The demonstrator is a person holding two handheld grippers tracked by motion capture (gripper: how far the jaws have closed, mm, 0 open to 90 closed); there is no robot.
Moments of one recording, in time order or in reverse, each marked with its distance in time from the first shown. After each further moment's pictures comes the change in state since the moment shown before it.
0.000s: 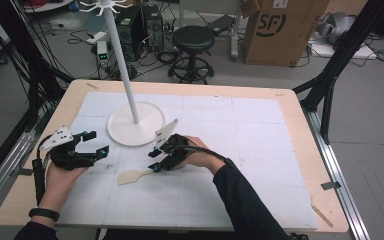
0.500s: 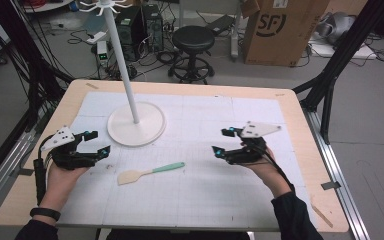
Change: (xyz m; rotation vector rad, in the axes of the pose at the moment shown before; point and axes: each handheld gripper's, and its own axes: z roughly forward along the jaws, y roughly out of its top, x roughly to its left) left arm -0.002 0.000 0.003 -0.010 -0.002 0.018; right arm 0.055 -0.111 -0.164 -0.335 -0.533 0.342
